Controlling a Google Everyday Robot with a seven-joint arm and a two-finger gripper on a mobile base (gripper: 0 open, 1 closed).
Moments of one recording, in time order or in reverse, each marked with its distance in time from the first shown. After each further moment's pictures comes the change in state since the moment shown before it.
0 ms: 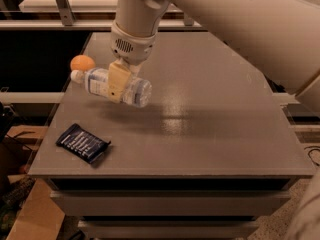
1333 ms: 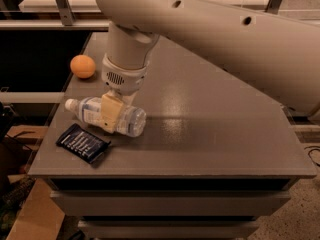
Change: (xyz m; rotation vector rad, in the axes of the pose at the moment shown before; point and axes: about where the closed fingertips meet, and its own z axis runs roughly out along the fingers) arm 0.017 0.051 0.043 -0.055 0.047 0.011
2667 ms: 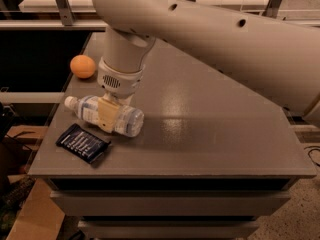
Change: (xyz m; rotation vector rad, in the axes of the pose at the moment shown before) arm -0.008 0.010 0.010 -0.040 -0.008 -0.019
